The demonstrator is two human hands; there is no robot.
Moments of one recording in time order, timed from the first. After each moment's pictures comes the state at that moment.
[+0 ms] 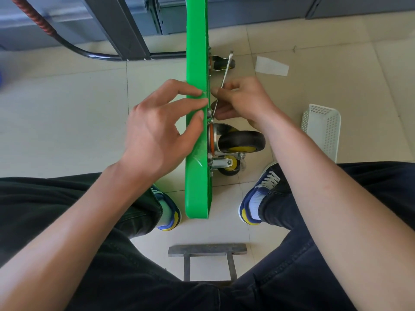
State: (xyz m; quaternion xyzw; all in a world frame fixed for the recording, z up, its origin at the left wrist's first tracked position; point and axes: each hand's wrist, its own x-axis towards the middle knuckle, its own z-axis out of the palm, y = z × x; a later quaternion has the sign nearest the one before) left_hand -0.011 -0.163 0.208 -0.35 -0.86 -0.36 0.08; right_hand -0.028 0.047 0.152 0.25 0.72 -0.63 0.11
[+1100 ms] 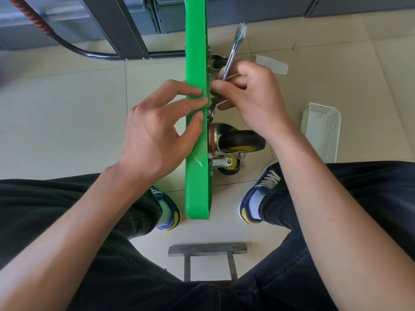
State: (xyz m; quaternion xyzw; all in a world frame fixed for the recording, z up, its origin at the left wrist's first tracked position) left_hand -0.012 -0.164 0.208 -0.36 -0.86 -0.35 0.08; right_hand 0.003 0.039 0.181 0.11 0.78 -0.61 -0.06
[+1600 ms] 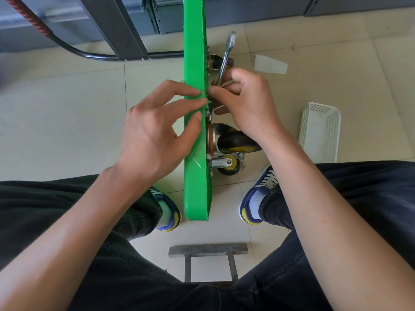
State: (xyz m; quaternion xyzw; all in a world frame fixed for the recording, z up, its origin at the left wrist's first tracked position) left_hand -0.011 -0.164 0.208 -0.35 -0.86 -0.36 0.08; right_hand 0.003 0.032 0.171 0.14 0.79 -0.60 -0.06
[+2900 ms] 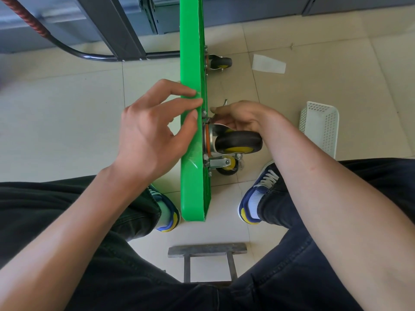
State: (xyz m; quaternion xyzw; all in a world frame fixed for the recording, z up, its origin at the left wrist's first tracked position) left_hand -0.013 -0.163 0.209 -0.35 -0.86 -0.36 0.08; right_hand -0.029 0.060 0.120 0.34 0.57 -0.67 0.33
